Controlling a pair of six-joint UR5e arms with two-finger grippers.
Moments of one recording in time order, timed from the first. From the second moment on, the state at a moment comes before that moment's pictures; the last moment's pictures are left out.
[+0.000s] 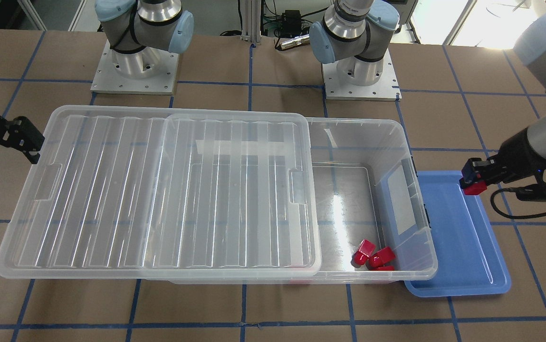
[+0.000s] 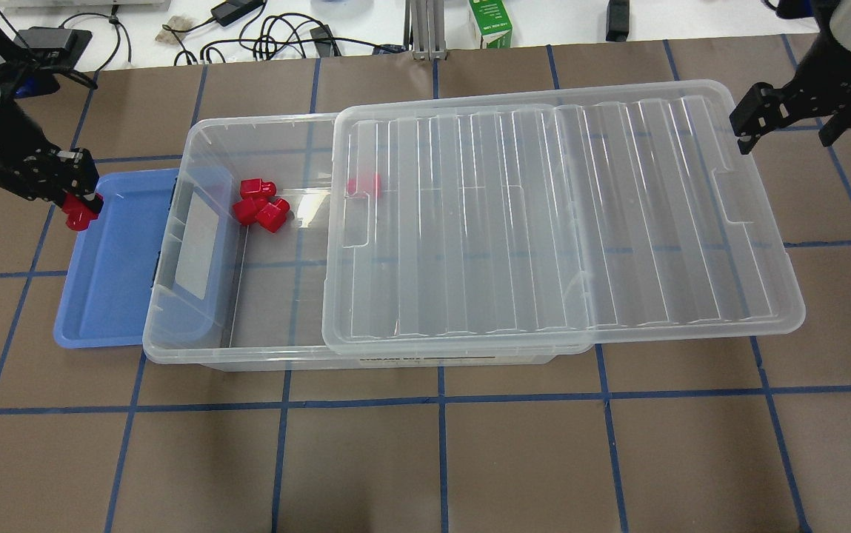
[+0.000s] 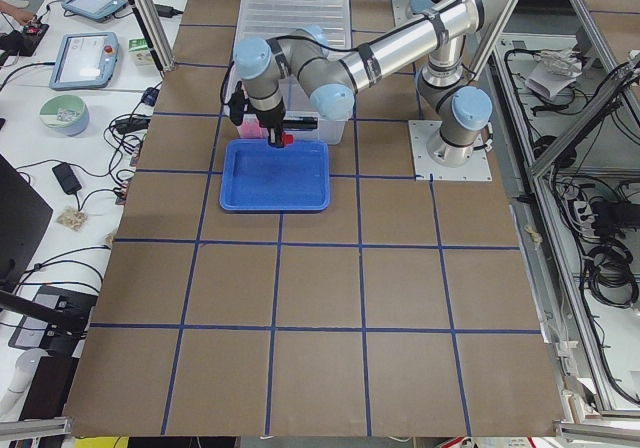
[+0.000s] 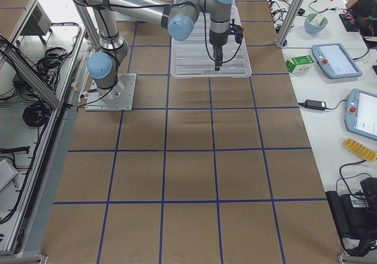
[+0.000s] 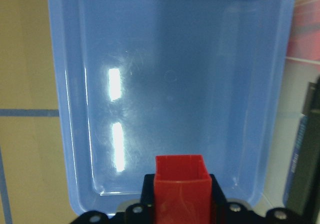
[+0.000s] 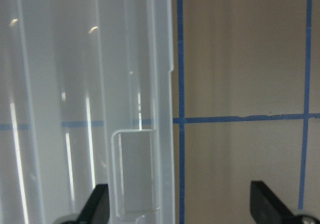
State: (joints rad) left arm -1.19 -1.77 -1.56 -1.49 1.54 0.39; right arm 1.29 -1.53 1.60 -1.72 -1.62 -0.28
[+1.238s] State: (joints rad) left arm -1.52 -1.78 -1.96 -1.06 1.55 0.17; right arm 1.59 -1.58 1.56 -1.65 -1.55 0.05
